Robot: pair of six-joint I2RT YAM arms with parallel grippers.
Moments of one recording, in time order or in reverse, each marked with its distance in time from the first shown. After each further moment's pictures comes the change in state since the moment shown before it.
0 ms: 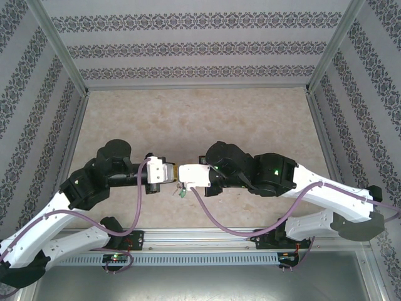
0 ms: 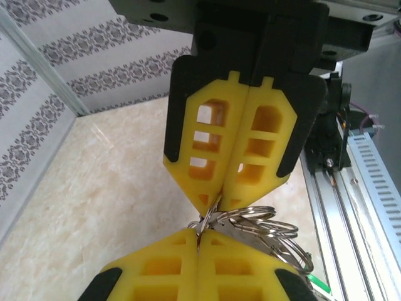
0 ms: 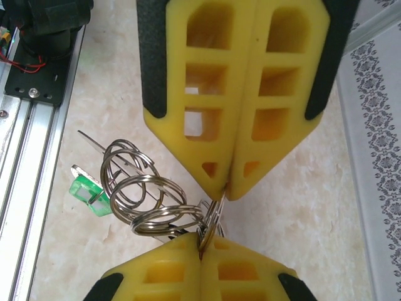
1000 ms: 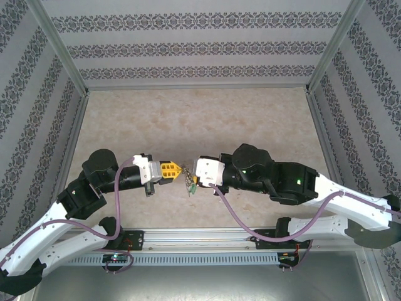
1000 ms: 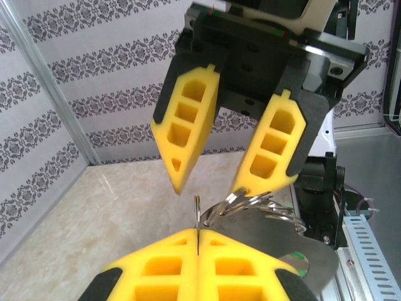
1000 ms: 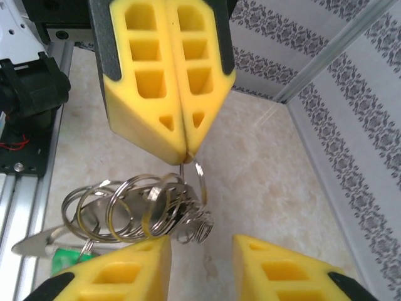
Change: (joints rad) left arm 0.000 -0.117 -0.131 0.285 0.037 -0.218; right arm 0.000 -0.187 -0.174 0.238 0.003 0.106
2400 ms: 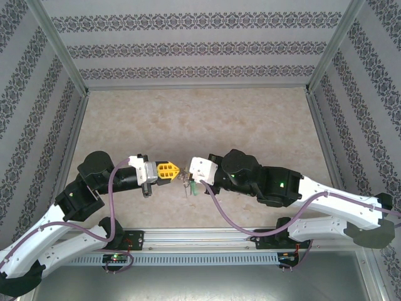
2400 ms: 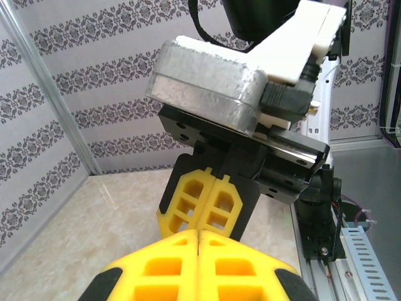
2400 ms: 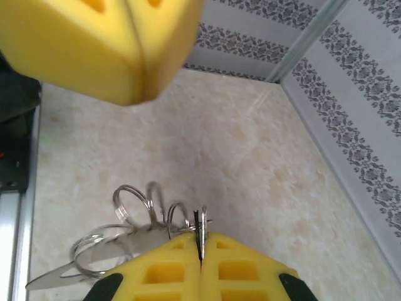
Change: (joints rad) left arm 0.000 -0.023 -0.008 0.022 0.007 -0.024; right arm -0.006 0.014 -0.137 0.157 0.072 0.083
